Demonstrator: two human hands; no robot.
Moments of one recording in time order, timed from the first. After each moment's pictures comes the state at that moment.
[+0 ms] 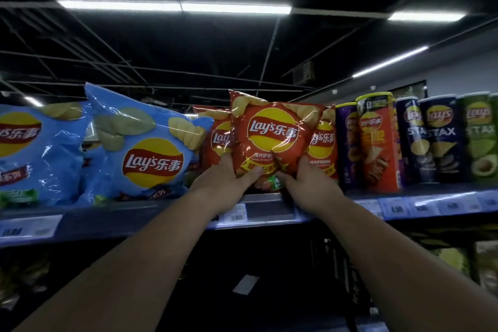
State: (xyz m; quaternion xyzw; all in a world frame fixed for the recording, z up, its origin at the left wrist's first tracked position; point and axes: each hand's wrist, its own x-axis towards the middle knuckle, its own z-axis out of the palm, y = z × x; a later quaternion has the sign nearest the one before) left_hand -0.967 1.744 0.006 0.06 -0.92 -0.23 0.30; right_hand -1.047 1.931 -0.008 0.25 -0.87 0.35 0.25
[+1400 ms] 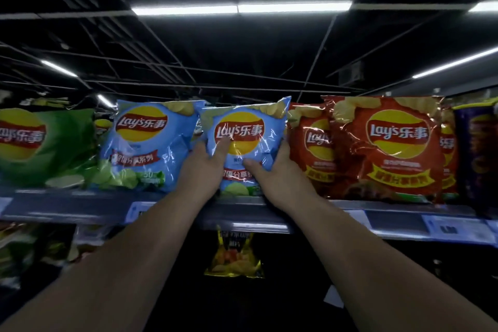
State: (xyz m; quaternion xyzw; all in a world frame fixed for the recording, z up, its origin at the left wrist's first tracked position) left_hand -0.890 1.549 0.008 0.10 -0.75 -0.37 0.54; right_hand -0.962 1.699 0.001 0.39 -0.76 0.47 0.21
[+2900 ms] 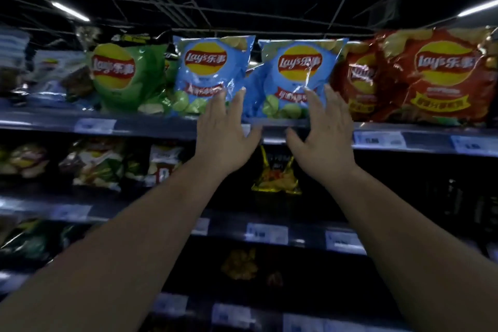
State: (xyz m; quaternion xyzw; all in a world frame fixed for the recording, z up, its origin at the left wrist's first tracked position) left_hand -0.747 1.541 -0.075 0.12 -0.85 -0.05 0.51; right_hand -0.848 1.711 -0.079 0.37 -0.76 0.34 0.42
